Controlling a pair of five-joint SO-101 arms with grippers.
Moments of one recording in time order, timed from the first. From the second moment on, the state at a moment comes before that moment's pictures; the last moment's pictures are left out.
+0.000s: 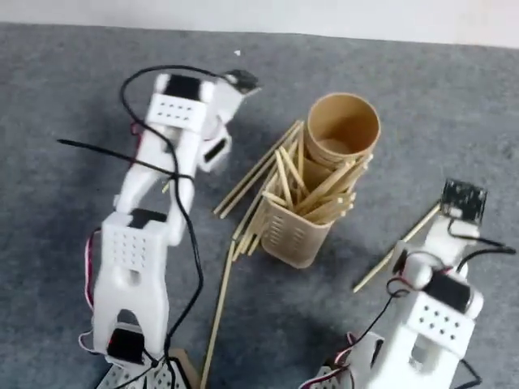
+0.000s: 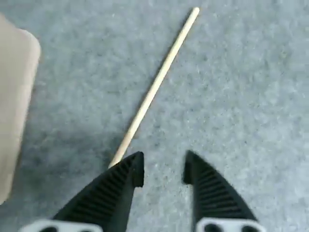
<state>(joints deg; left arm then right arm) 6.2 42.7 -44.1 97.5 -24.7 22.1 -60.1 67.4 58.2 12.0</state>
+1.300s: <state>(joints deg) 12.4 56.8 -45.1 93.2 -23.1 20.6 -89.6 93.8 52.4 14.5</state>
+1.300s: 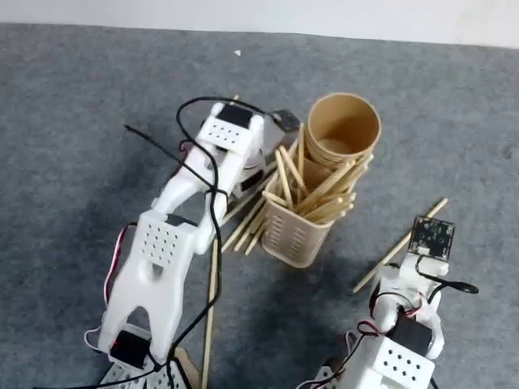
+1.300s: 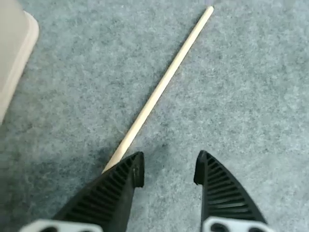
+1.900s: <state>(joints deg) 5.4 35.4 -71.5 100.8 -10.2 18.6 -89.6 94.5 52.4 14.5</state>
